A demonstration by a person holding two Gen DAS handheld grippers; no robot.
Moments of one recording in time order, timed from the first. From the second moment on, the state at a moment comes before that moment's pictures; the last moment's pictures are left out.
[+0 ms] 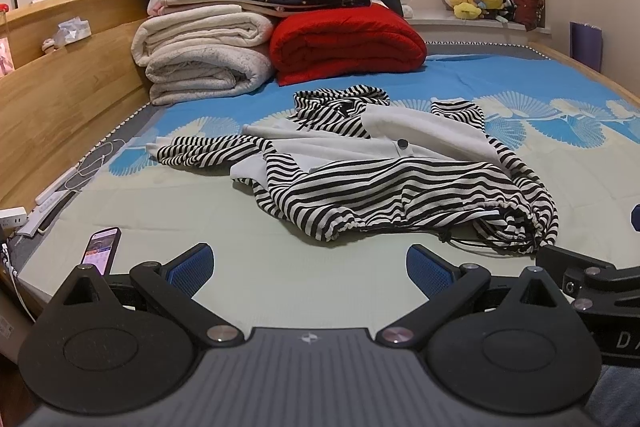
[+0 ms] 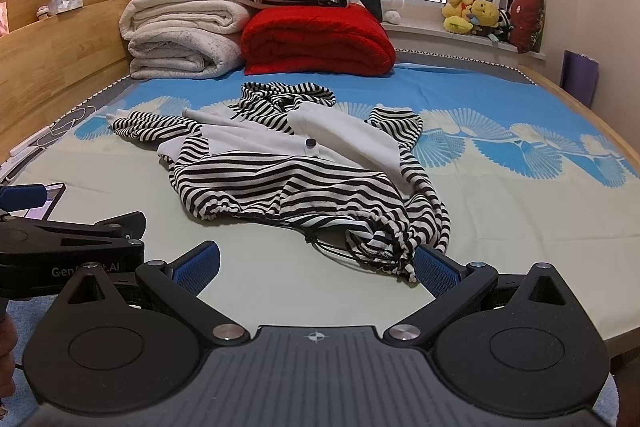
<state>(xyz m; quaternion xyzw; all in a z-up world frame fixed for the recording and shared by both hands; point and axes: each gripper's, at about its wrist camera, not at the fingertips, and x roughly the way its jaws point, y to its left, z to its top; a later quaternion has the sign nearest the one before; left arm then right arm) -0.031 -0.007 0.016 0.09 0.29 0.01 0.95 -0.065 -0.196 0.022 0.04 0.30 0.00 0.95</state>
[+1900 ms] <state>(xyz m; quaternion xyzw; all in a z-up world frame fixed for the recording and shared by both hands) 0.269 0.066 -0.117 -0.17 0.48 -0.02 0.86 0.119 -0.350 -0.139 0.36 0.42 0.00 0.83</state>
